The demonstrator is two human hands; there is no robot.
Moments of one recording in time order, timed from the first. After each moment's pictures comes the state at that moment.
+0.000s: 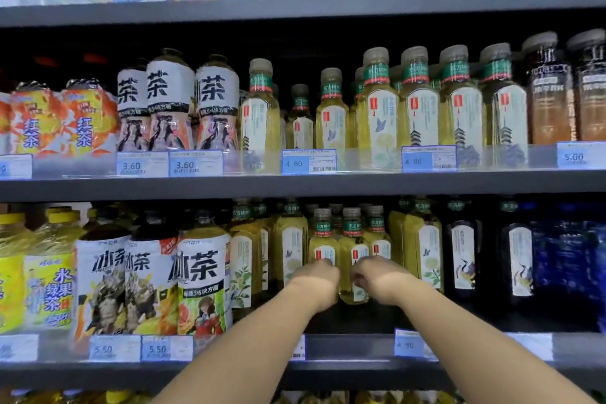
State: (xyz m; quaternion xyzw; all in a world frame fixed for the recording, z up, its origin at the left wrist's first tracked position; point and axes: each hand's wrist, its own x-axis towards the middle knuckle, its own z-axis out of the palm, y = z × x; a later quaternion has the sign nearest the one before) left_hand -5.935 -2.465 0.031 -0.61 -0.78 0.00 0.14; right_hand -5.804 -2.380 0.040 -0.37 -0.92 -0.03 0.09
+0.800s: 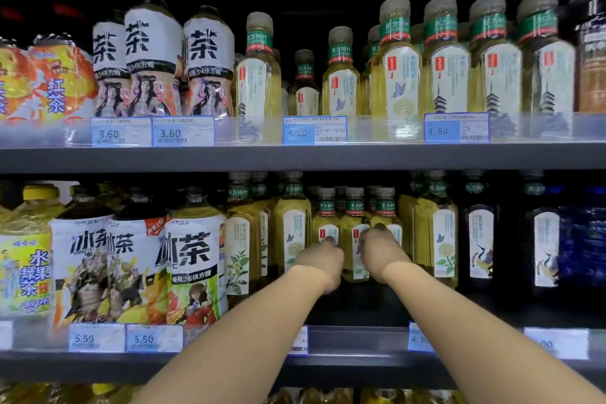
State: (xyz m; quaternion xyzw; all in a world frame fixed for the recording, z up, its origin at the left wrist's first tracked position) left_hand -5.949 -2.441 0.024 -0.61 -0.78 -0.02 0.17; right_hand -5.842 -2.352 0.032 -0.46 -0.86 0.02 0.23
